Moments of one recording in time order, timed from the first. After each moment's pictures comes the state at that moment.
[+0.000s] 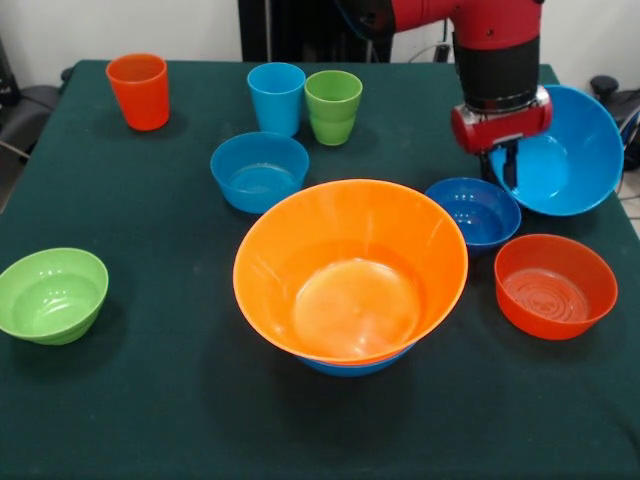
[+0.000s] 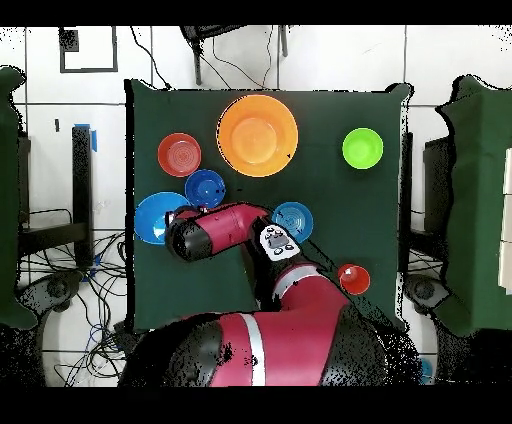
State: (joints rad) arm -0.25 -0.47 0.34 1.75 -0.44 0.16 1.89
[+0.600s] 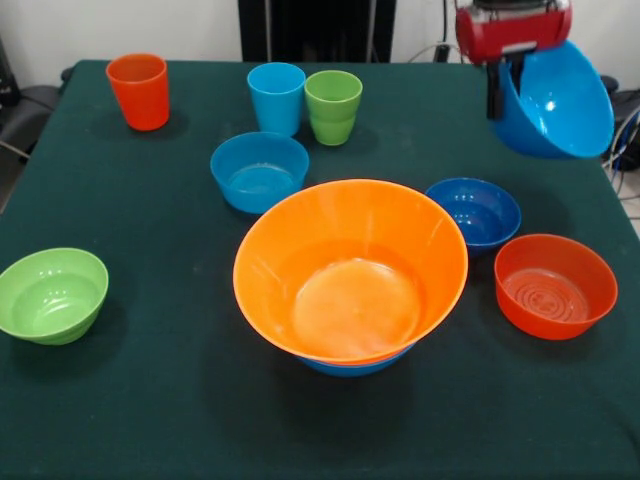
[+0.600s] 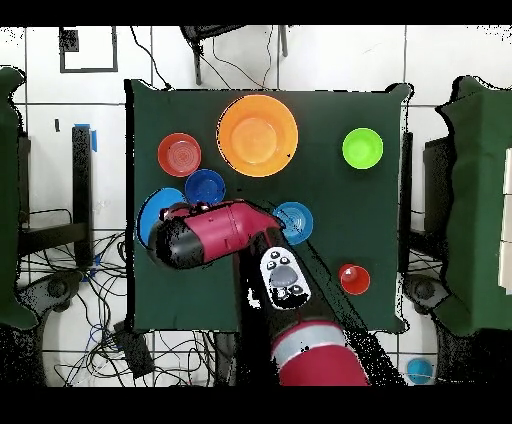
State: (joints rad) arm -0.25 -0.77 0.34 1.86 -0.35 0.33 1.89
